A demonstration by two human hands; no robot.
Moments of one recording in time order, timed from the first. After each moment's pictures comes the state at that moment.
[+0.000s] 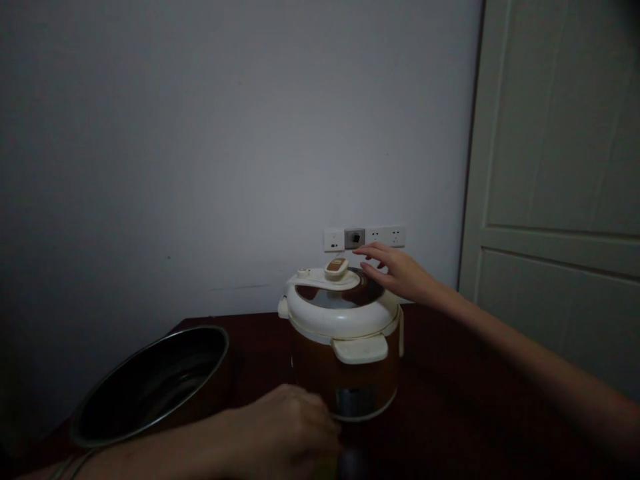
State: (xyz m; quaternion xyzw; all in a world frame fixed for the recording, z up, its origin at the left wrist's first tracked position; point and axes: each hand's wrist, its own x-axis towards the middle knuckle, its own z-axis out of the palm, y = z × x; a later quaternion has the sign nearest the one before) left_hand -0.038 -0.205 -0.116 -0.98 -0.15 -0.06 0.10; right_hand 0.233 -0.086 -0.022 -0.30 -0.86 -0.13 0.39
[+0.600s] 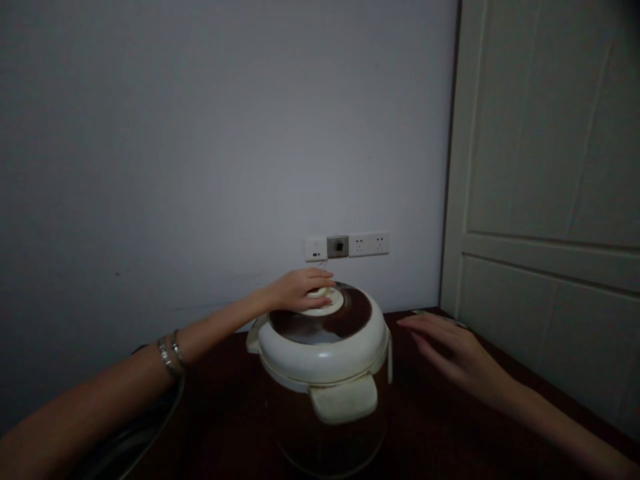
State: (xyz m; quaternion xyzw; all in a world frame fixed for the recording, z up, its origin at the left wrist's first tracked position) left_hand 0.011 0.005 -0.017 -0.95 -0.09 -0.22 0.19; right_hand 0.321 -0.115 -0.108 -0.37 -0.84 -0.06 0.40
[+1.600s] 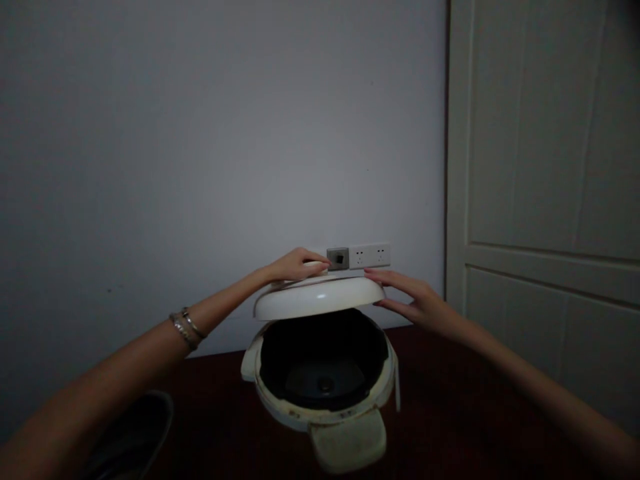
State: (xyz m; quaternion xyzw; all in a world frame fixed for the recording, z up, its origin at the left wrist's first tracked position) left_hand 0.022 0.042 0.053 -0.94 -0.27 -0.23 -0.05; right_hand 0.302 -0.040 -0.033 -0.25 -0.86 -0.08 0.43
